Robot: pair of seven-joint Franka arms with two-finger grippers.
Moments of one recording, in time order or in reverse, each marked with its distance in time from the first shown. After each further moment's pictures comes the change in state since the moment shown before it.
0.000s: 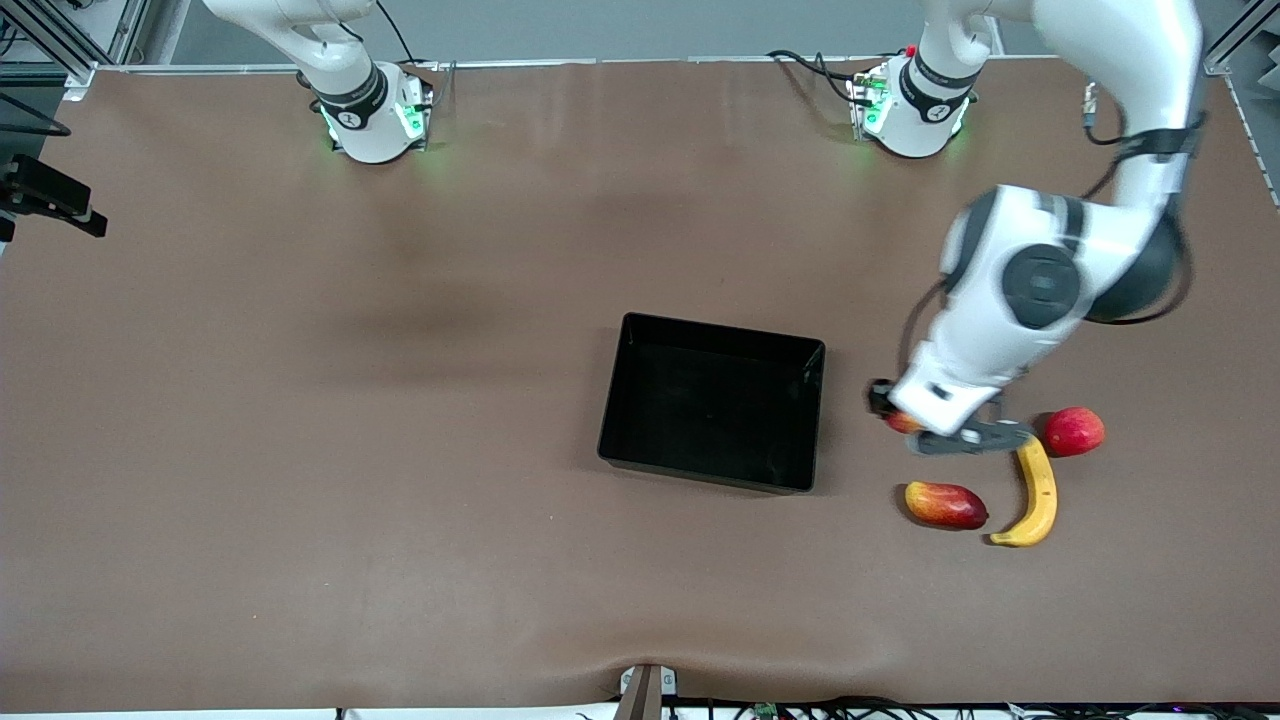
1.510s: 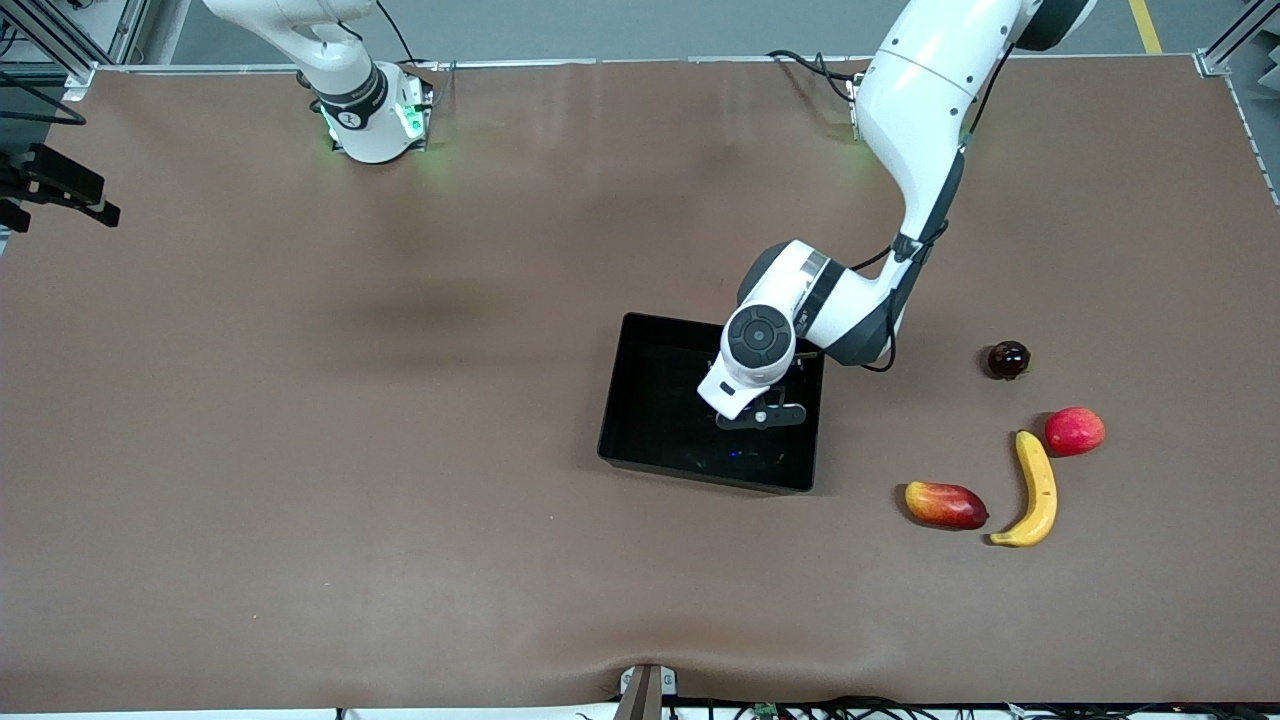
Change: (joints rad) left arm -0.218 0.324 -0.019 0.109 -0.048 0.003 -0.210; right arm -0.001 -0.073 0.001 -0.109 0.000 0.038 -0.001
